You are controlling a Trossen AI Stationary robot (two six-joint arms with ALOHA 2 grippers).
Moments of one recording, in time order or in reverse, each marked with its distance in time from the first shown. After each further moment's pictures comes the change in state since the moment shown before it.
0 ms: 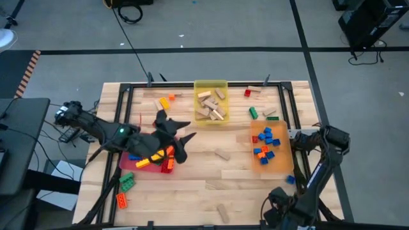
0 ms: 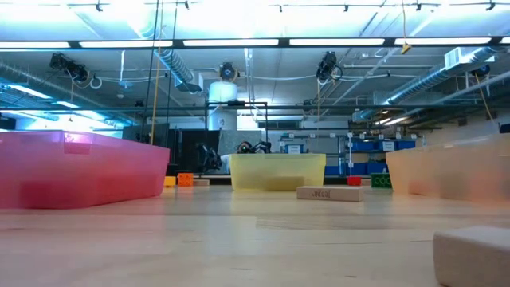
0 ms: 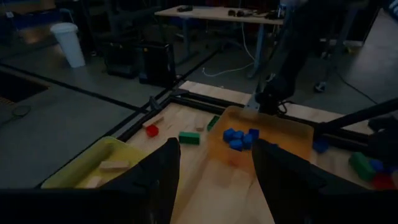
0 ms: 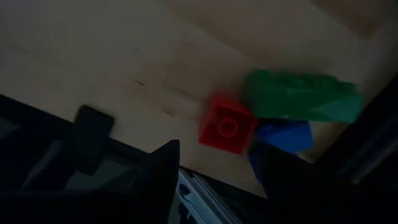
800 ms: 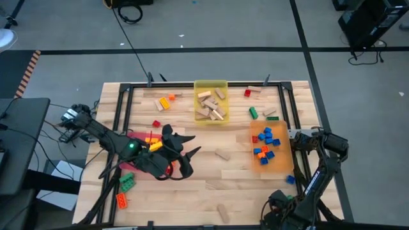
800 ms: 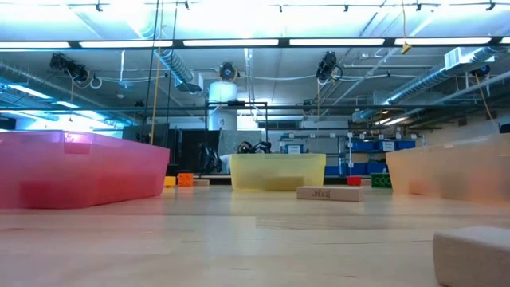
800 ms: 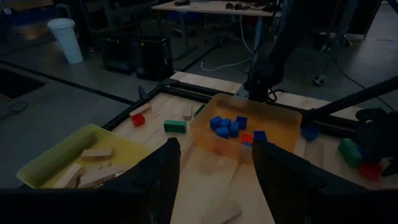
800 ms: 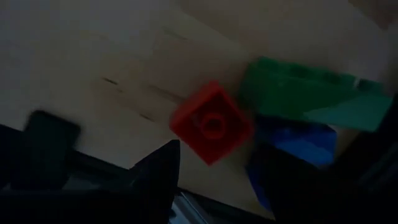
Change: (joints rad) left arm -0.095 0.124 0.001 0.049 -0.085 -0.076; right arm 0.027 0.079 -0.003 0.030 -0.001 0.019
